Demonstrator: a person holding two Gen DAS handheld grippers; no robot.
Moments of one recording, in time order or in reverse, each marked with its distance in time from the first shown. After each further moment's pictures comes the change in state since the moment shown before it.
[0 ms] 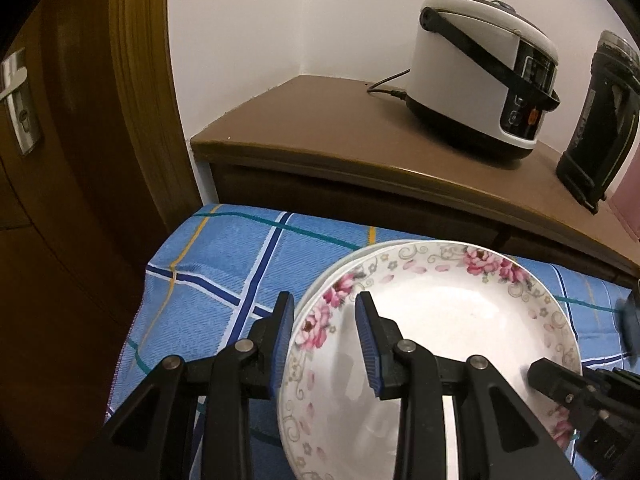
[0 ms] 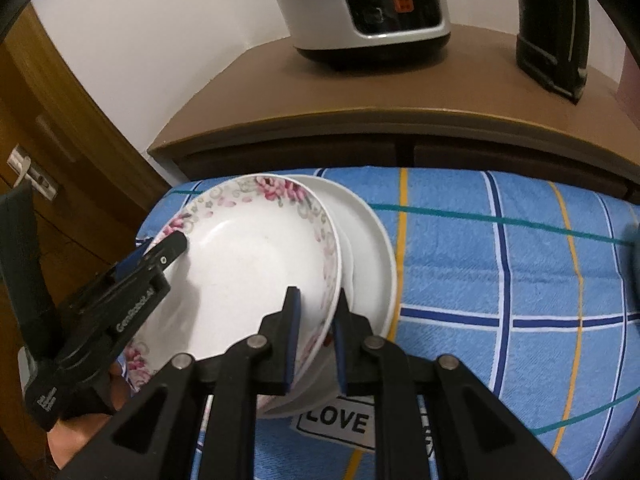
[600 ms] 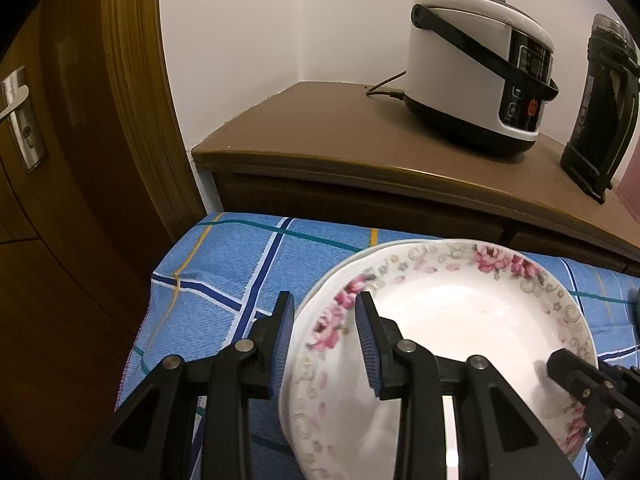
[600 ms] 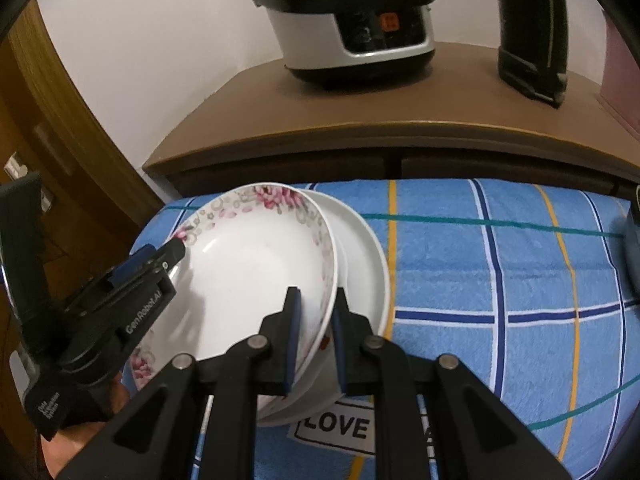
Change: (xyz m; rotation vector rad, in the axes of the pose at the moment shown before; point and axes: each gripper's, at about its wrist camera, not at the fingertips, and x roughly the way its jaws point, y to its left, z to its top) left arm 0.002 -0.007 -0.005 0.036 -0.030 0.048; right arm -0.009 -0.004 -0.016 0.029 -0.108 -0.035
